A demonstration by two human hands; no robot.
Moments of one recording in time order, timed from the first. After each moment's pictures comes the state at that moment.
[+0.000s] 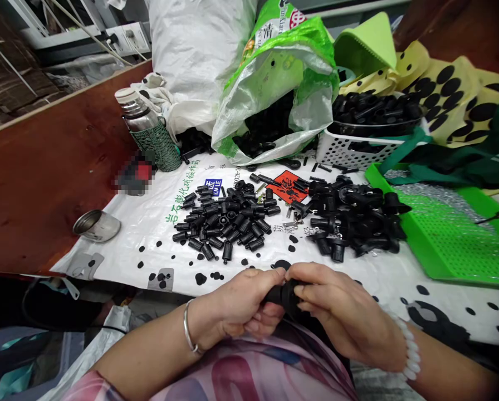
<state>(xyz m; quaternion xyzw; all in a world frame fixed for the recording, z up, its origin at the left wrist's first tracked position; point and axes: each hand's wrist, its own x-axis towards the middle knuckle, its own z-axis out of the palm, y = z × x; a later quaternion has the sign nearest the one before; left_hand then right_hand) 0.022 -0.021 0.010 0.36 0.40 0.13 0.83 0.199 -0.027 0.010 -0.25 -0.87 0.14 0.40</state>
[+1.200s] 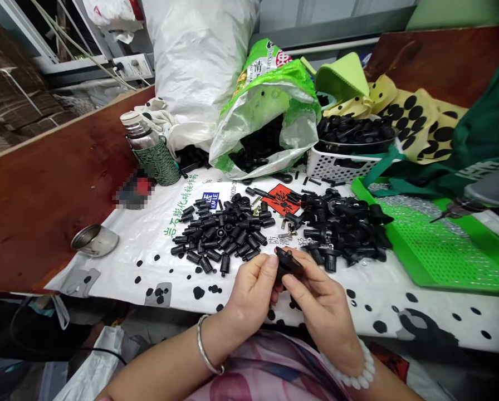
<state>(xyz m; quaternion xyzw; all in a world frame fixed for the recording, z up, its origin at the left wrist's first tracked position) 0.042 -0.015 -0.003 0.52 0.45 0.43 0.59 0.162 -0.033 -0.022 -0.43 -0.55 0.41 0.58</state>
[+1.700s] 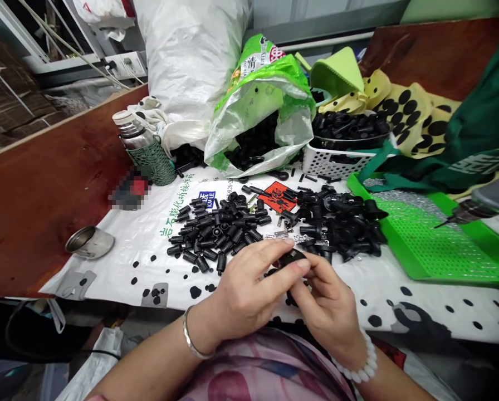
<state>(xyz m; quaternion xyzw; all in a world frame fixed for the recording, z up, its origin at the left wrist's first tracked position) 0.016 -0.004 0.016 0.88 0.21 0.42 0.06 0.174 -0.037 -0.021 -0.47 -0.62 0.30 0.55</state>
